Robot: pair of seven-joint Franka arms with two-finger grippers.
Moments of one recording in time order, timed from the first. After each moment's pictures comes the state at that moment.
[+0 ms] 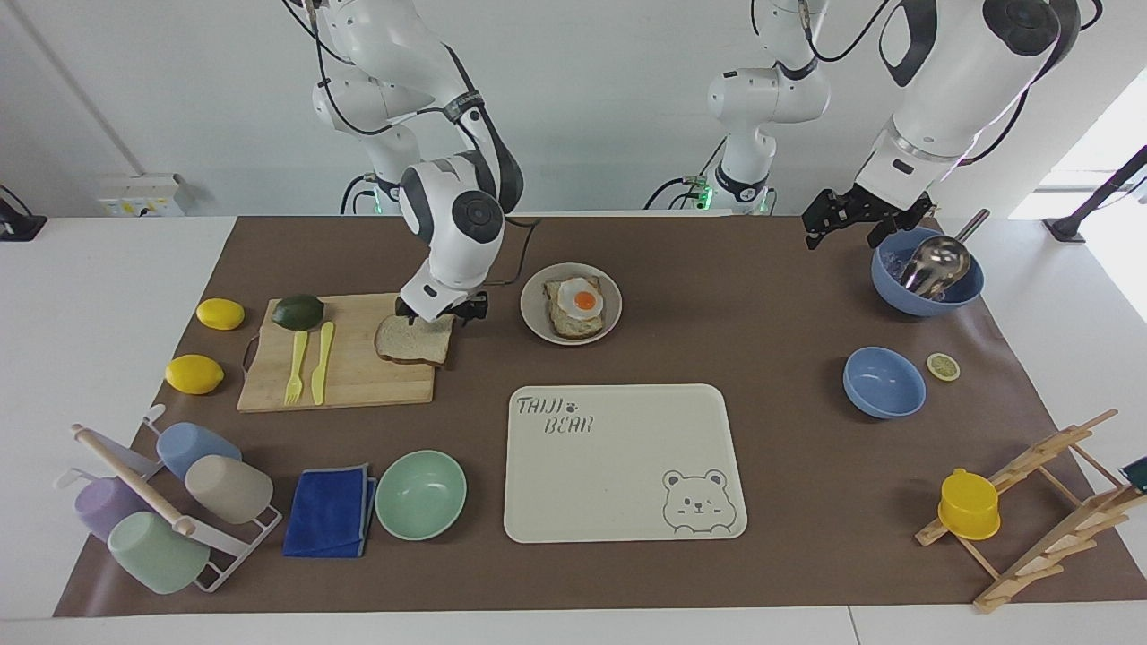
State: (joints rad) left arm -0.08 -0.03 -0.07 -1.66 -0.04 1.52 -0.12; right arm 0.47 0.18 -0.07 -2.10 -0.26 1.95 0.41
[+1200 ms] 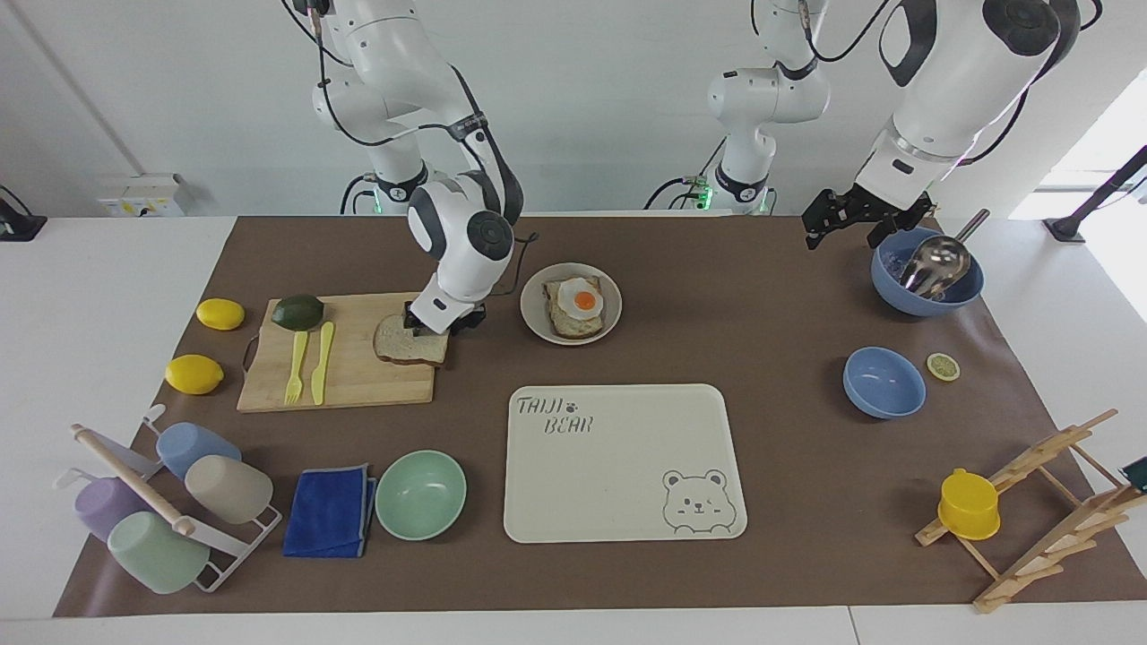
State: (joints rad) left arm -0.08 -0.03 -0.07 -1.66 -0.04 1.52 -0.12; right arm 0.48 0.21 -0.06 -2.14 -0.34 2.01 0.41
